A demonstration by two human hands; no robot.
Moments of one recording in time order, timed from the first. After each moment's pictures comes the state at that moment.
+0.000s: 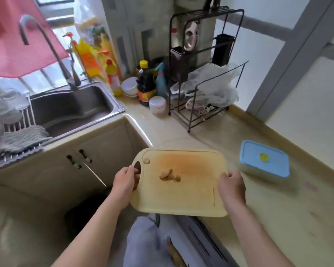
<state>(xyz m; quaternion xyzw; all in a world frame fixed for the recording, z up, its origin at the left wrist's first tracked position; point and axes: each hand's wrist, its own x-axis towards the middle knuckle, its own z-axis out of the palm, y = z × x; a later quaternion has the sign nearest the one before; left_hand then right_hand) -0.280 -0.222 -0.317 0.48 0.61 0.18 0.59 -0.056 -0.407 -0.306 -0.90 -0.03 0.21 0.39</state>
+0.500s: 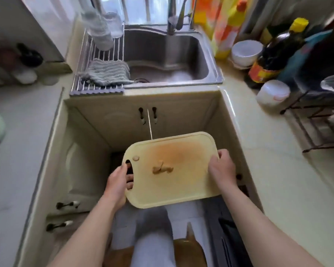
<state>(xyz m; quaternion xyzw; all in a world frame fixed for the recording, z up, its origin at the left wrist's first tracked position) -0.495 -0.164 -0.447 0.17 0.68 0.34 0.63 -0.201 -0.167 -0.405 -0.85 -0.34 0.33 0.25</state>
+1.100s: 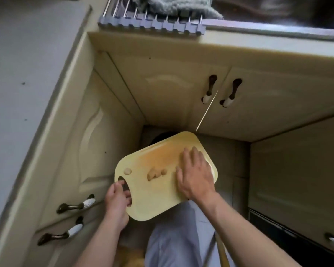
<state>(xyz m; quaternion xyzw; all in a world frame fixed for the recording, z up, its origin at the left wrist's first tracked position) -0.607 -0.178 -0.647 -0.06 0.79 0.39 0.47 -0.398 -0.085 -0.639 -0.60 -0.74 0.30 -0.10</state>
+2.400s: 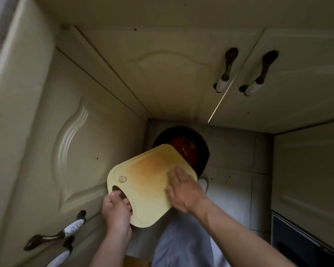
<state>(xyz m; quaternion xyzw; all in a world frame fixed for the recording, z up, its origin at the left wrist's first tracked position) -0.597 -0.166 -0.687 -0.04 0.86 0.38 0.34 -0.433 -0.090 -0.740 -0.44 -0.74 0.45 -0.24</state>
